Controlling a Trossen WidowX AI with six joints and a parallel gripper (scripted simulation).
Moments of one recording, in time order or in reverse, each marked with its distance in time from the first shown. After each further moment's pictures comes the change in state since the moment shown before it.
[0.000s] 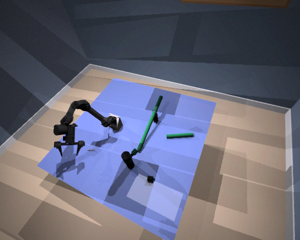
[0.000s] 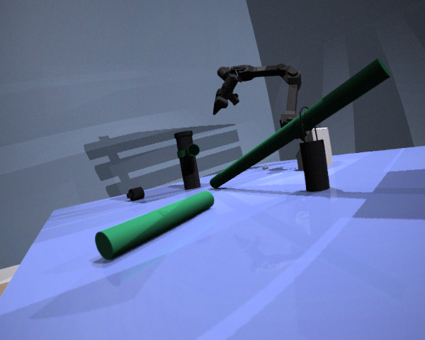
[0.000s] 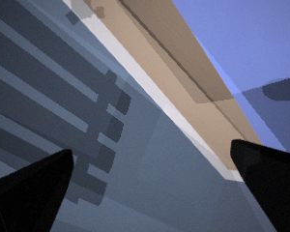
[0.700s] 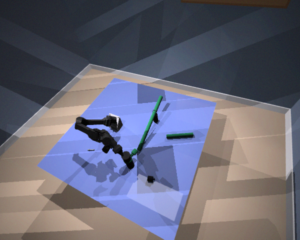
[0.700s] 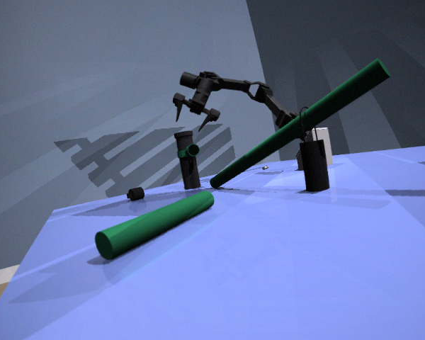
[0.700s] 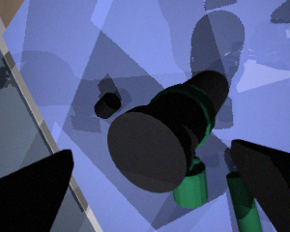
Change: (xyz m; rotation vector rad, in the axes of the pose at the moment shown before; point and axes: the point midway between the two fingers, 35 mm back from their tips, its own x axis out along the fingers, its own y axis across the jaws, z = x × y) arm -0.007 -0.311 -0.100 -1.445 0.522 -0.598
